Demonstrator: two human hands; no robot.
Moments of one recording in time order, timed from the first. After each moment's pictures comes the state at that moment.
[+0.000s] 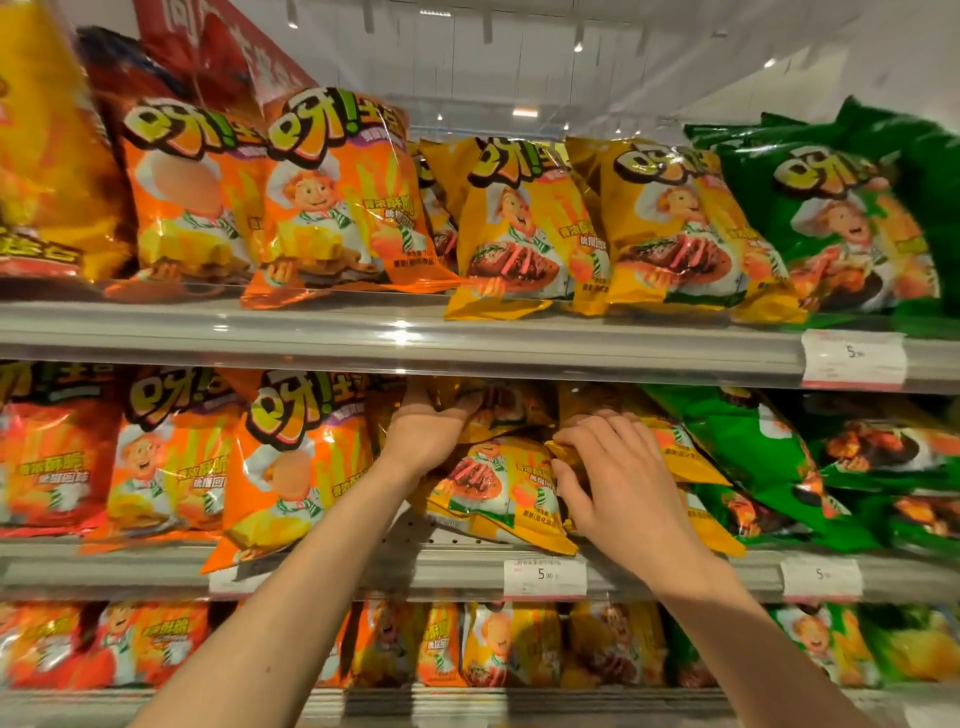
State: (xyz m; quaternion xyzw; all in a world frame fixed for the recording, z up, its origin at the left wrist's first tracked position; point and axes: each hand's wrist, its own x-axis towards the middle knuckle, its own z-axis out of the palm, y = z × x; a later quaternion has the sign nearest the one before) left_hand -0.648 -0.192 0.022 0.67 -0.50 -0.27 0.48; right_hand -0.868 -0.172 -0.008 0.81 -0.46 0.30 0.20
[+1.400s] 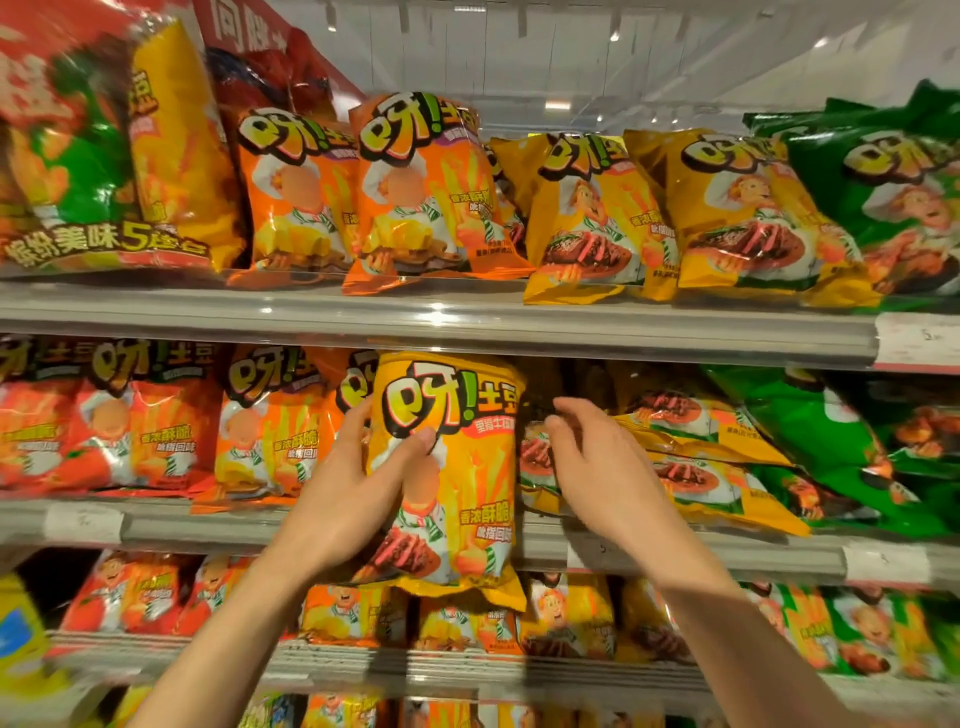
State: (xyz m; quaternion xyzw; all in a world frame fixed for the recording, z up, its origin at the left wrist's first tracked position) left_hand -0.553 -0.063 0.001 0.65 -0.55 -0.22 0.48; right_hand -0.783 -0.114 0.027 0.76 -0.53 0.35 -0.14
